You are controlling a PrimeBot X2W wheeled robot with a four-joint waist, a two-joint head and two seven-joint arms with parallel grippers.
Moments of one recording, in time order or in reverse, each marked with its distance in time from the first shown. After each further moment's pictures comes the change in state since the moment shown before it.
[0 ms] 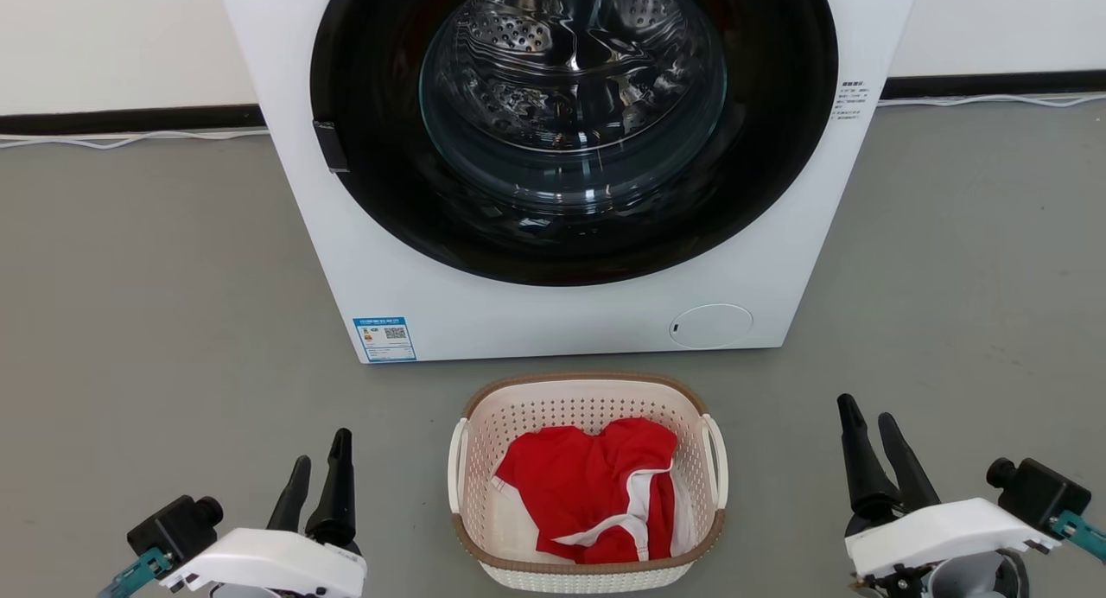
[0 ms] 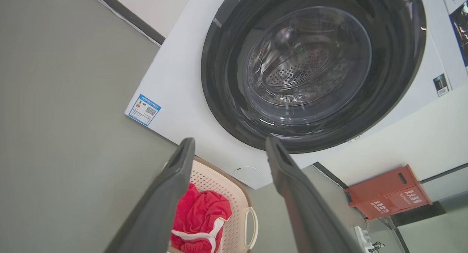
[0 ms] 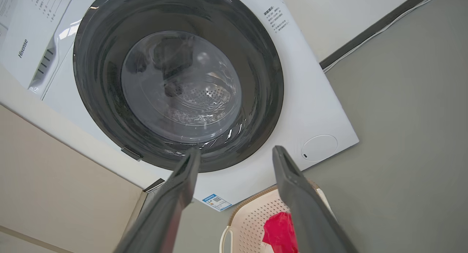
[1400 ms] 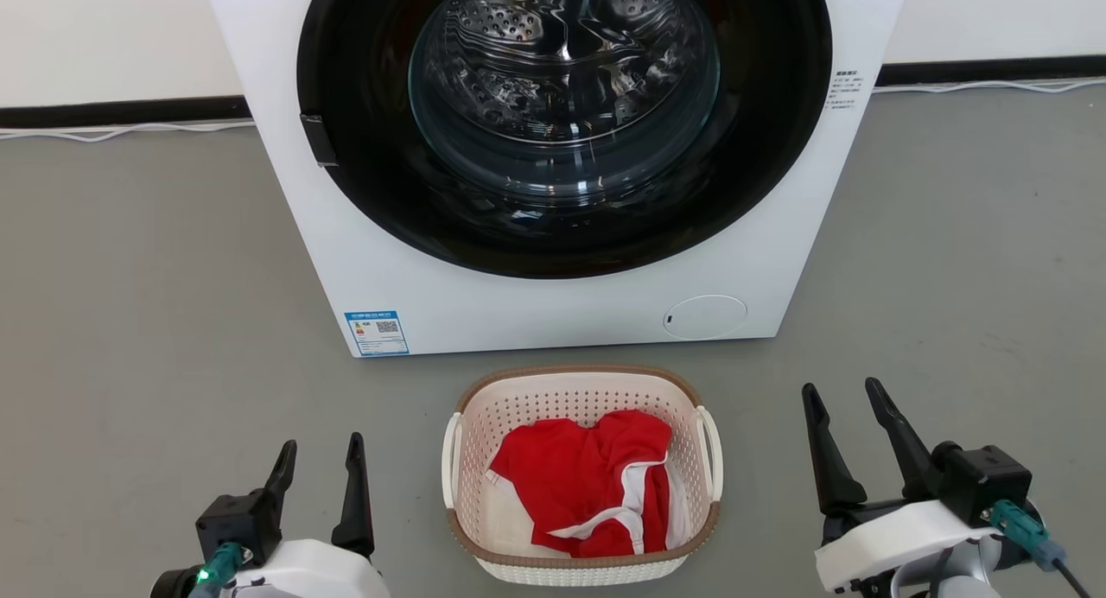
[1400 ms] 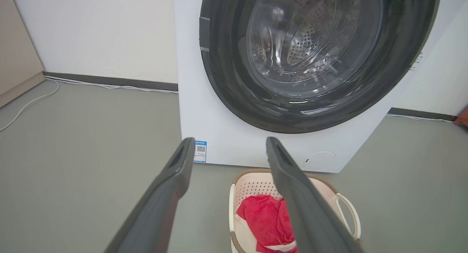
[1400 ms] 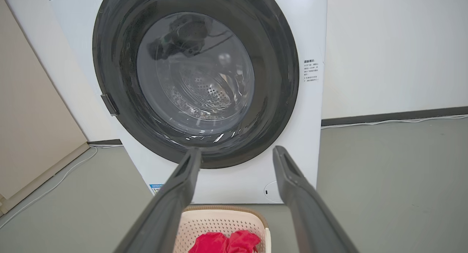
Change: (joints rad) left arm 0.021 0.043 -0.088 -0.035 0.532 0.125 -0.121; right arm -0.017 -0.008 0.031 -0.016 -0.532 0.000 -0.114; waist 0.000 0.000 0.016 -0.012
